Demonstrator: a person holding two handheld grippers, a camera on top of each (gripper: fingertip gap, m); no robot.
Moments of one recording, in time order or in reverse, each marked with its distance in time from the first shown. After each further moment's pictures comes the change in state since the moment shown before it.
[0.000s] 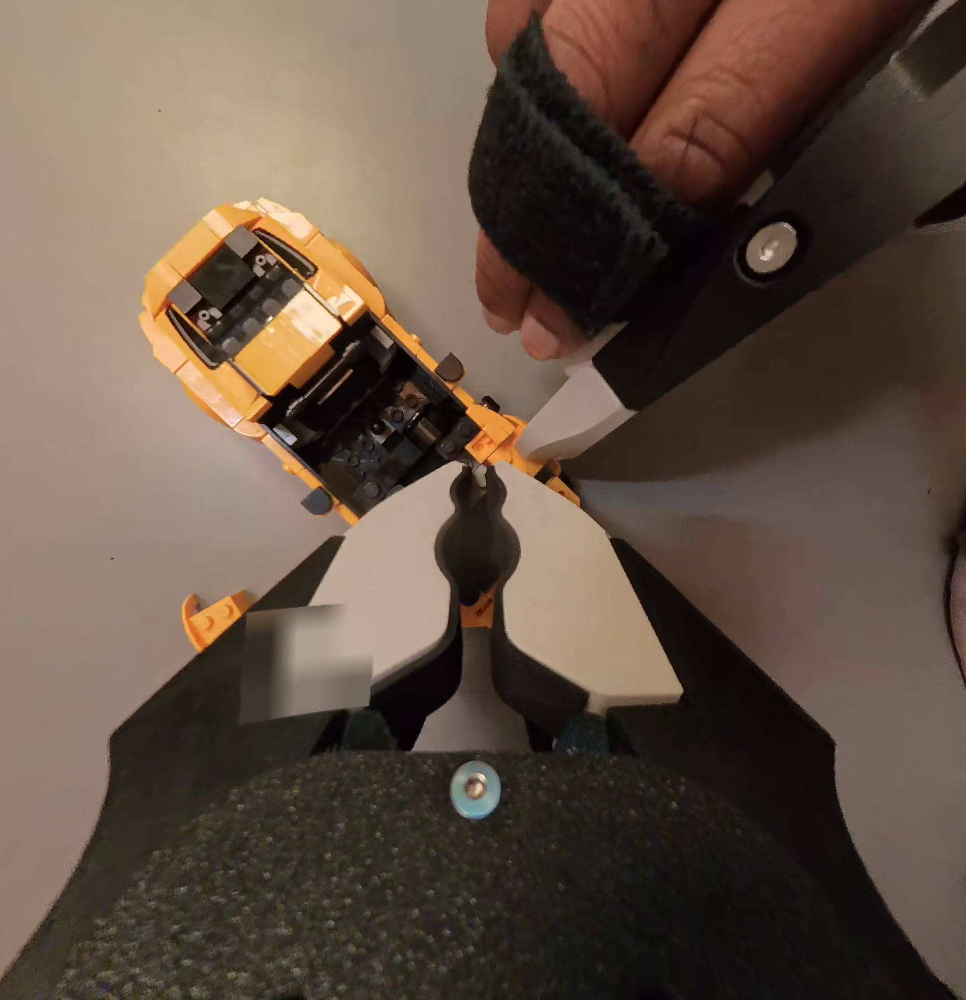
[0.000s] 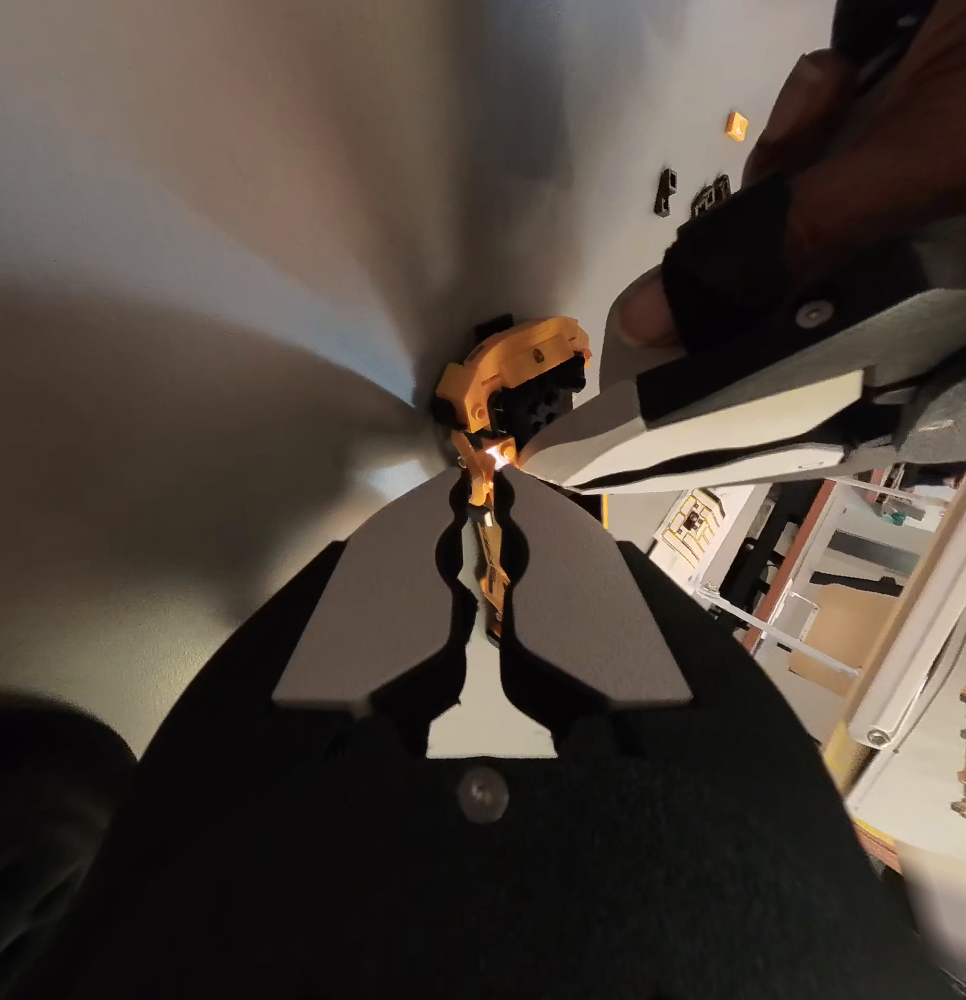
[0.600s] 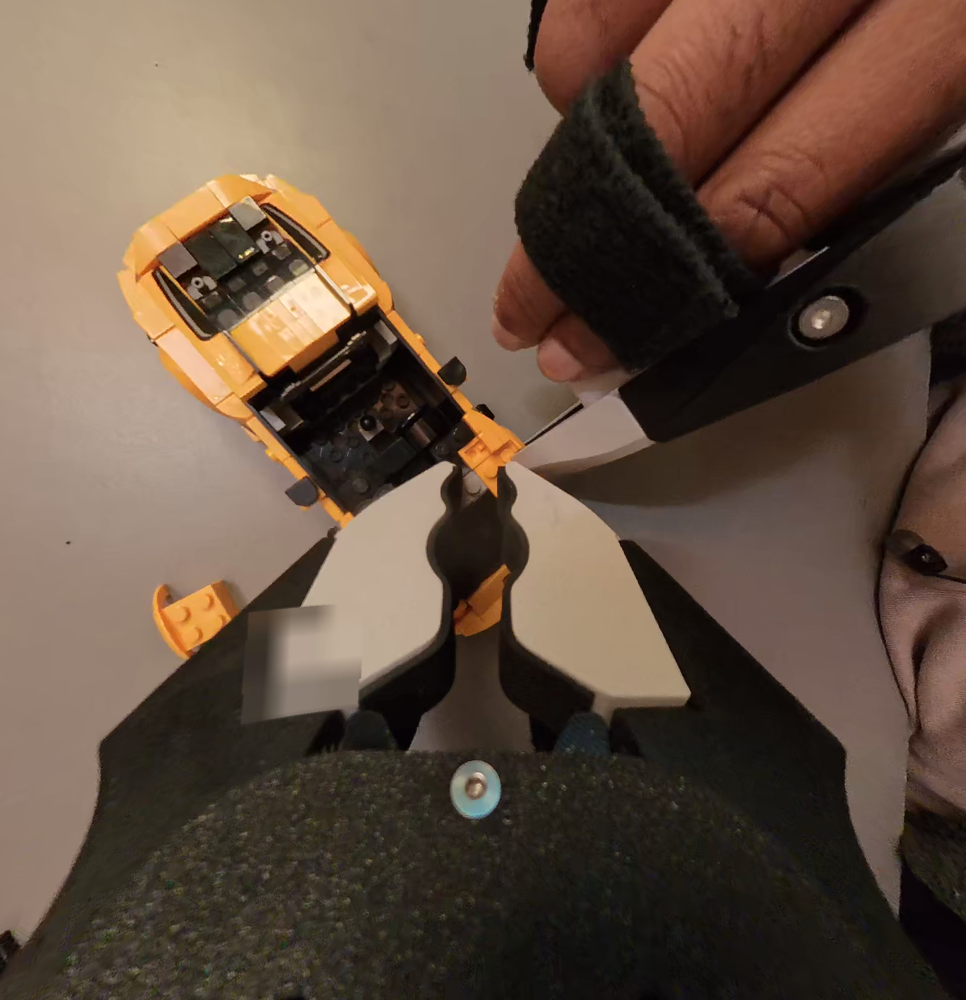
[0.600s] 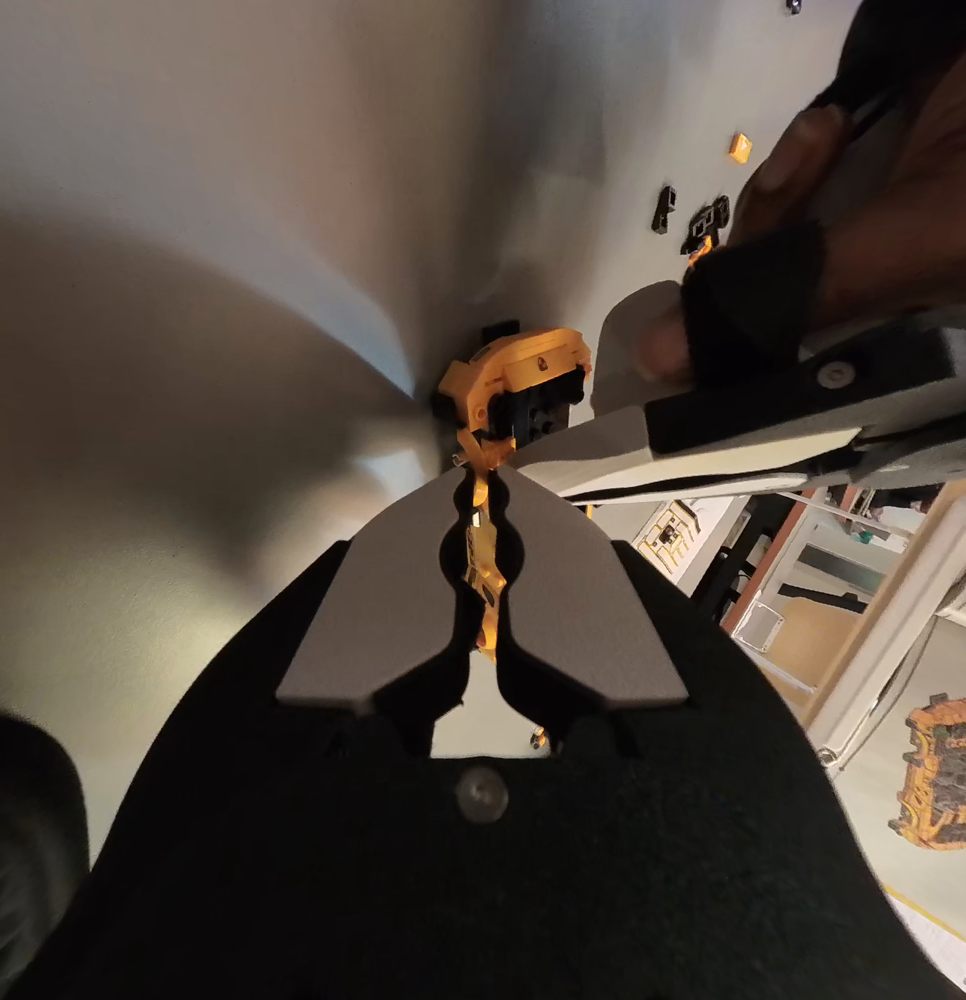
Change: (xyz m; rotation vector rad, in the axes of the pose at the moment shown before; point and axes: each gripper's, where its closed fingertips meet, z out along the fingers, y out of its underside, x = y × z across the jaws) left arm -0.002 0.002 -0.003 0.034 0.089 -0.099; right arm 0.007 -0.003 0.002 -0.022 -0.007 -0.079
